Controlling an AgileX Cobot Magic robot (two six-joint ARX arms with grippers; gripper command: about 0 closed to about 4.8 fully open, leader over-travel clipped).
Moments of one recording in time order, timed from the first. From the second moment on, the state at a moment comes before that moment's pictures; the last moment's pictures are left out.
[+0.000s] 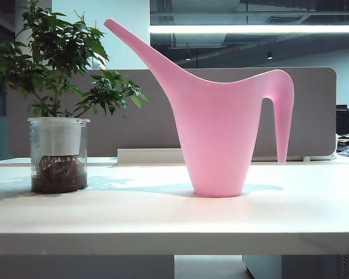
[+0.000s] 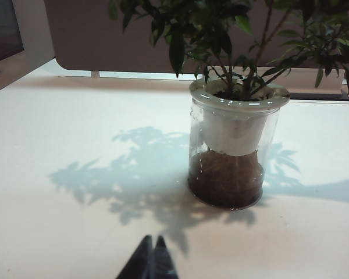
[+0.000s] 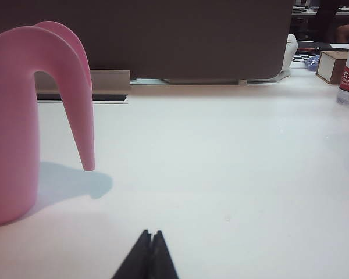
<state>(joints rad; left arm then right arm) 0.00 0.01 0.00 -0.02 0.00 -0.01 0.00 0.00 0.01 -0.02 0.00 -0.01</state>
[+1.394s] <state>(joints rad) 0.00 0.06 0.54 -0.15 0.31 -0.37 0.00 0.00 0.38 0.02 -0.33 0.34</state>
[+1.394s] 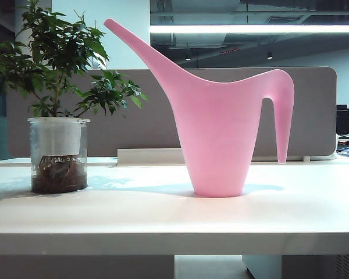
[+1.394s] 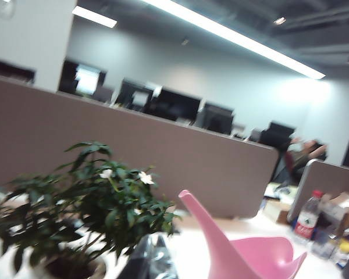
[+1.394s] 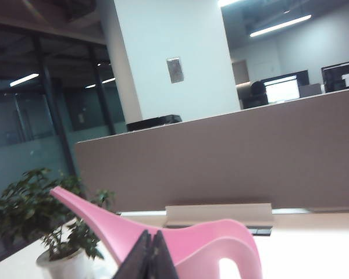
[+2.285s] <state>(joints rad) 0.00 0.56 1.11 -1.03 0.32 0.18 0.01 0.50 0.60 -0.22 -0.09 -0.34</state>
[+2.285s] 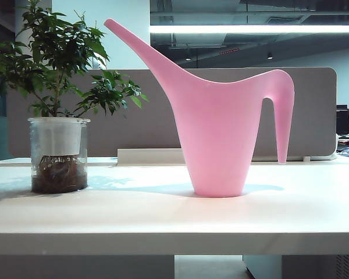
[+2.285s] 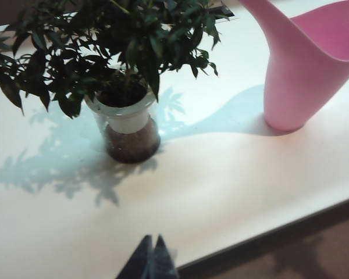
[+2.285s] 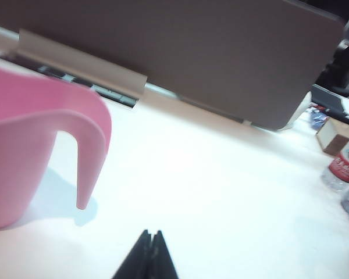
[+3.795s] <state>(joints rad) -0.01 0.56 1.11 -1.09 0.38 0.16 0.29 1.62 0.47 1.17 0.05 -0.10</state>
